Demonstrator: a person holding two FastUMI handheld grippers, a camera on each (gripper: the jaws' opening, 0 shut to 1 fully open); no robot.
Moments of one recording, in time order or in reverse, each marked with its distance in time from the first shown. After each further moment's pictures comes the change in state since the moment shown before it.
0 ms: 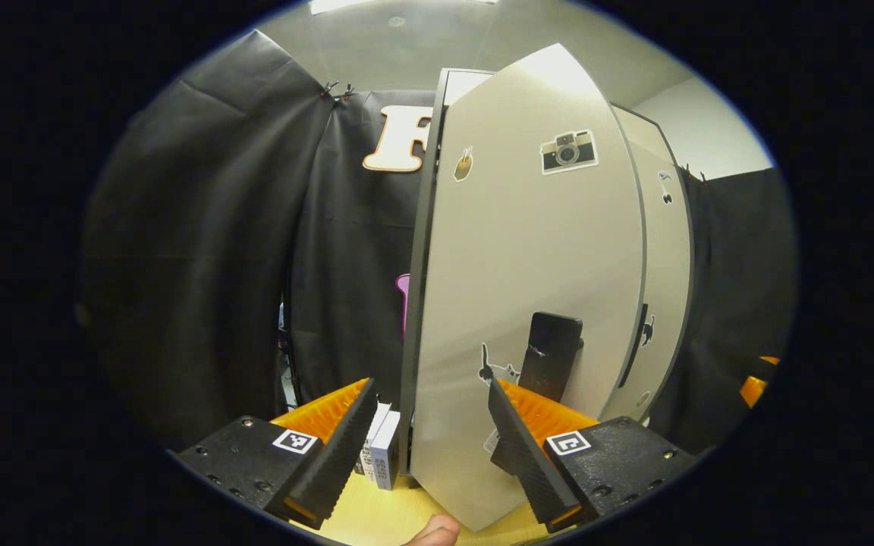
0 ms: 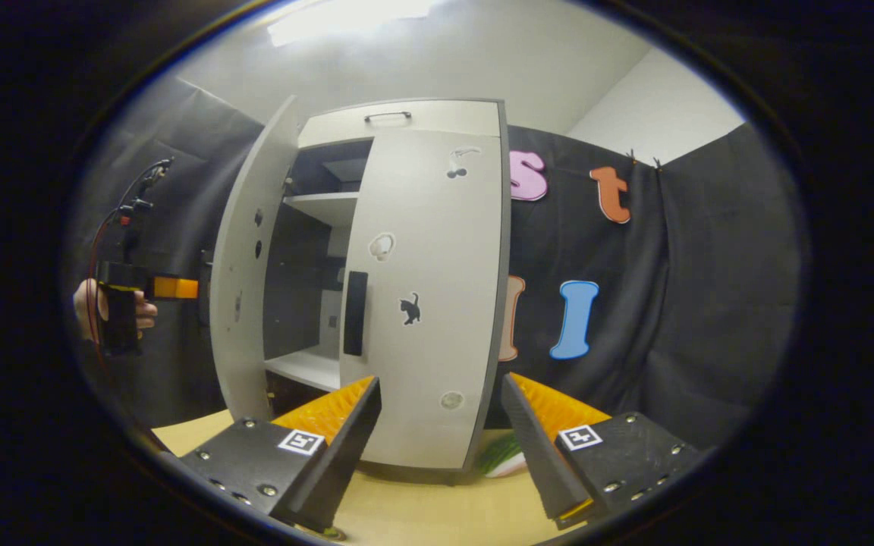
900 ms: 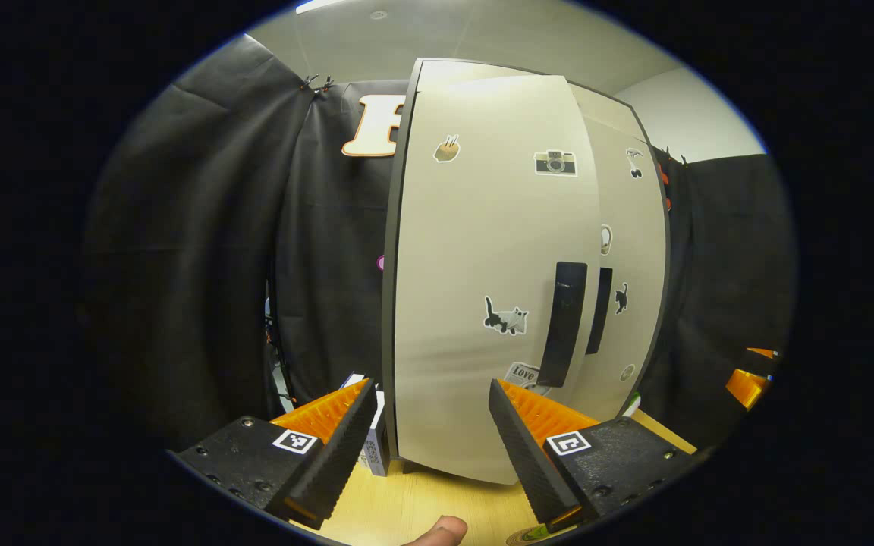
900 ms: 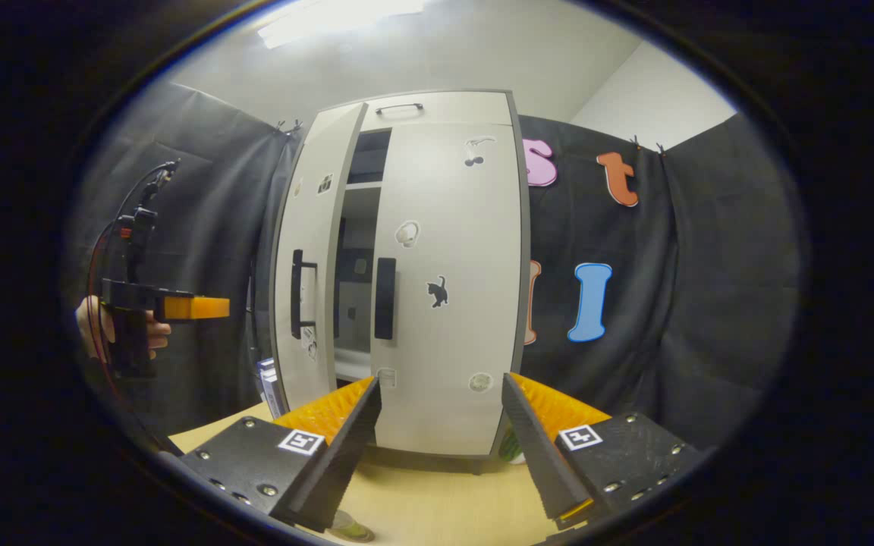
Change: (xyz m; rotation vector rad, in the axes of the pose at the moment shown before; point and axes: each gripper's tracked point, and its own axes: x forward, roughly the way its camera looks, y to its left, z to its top) left arm -0.024 -0.017 -0.033 0.022 0.056 -0.046; right arm -0.014 0.030 -0.020 0.032 0.034 0.020
